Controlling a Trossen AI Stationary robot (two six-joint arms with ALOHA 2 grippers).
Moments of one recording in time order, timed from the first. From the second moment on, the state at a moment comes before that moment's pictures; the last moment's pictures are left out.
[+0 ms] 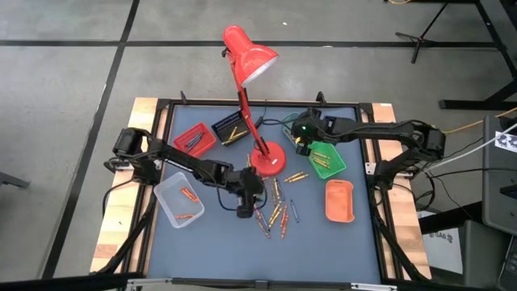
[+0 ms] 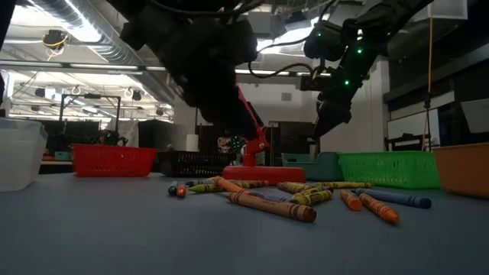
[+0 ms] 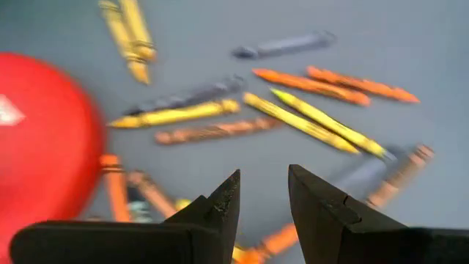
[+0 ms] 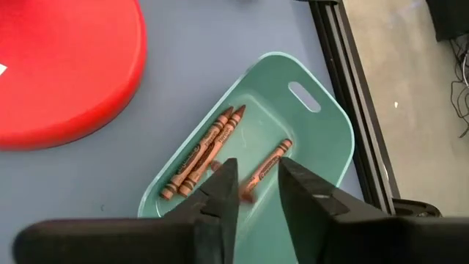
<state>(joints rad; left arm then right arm) -0.15 1.78 1.02 -0.03 -0.01 -0.17 -0.35 1.49 0.93 -0.40 0.31 -0.30</state>
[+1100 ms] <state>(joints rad) -0.16 1.87 1.02 -0.09 0.09 0.17 -0.35 1.49 0.93 -0.41 0.30 -0.29</state>
